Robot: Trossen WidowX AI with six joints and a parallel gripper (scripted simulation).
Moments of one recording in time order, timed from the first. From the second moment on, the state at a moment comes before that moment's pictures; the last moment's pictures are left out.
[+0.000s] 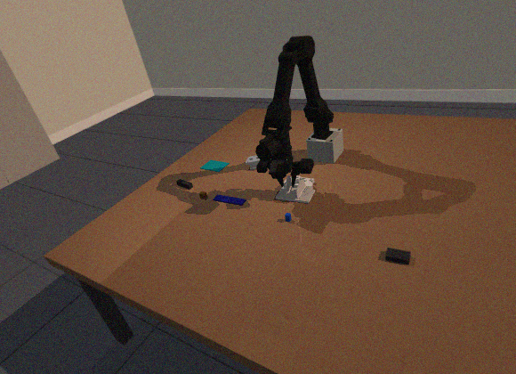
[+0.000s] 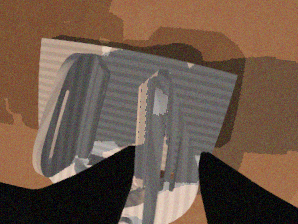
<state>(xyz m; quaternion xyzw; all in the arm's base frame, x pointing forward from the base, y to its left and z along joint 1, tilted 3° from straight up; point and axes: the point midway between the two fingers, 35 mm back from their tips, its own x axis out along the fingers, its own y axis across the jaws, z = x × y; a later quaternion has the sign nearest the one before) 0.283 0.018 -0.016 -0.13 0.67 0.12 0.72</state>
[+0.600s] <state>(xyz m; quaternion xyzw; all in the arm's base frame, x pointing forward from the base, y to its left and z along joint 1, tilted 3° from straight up) 0.283 0.017 -0.019 -0.13 0.67 0.12 0.72</state>
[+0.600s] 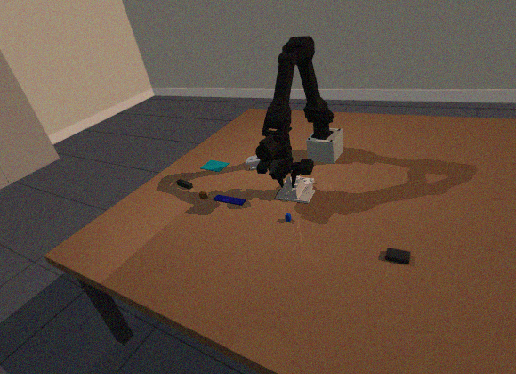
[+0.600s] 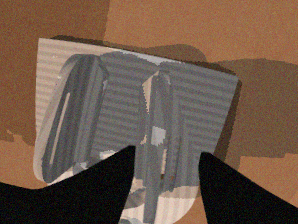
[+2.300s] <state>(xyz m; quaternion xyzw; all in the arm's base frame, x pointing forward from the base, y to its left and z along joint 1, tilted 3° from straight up) 0.283 0.017 -0.024 -0.13 0.67 0.12 0.72</state>
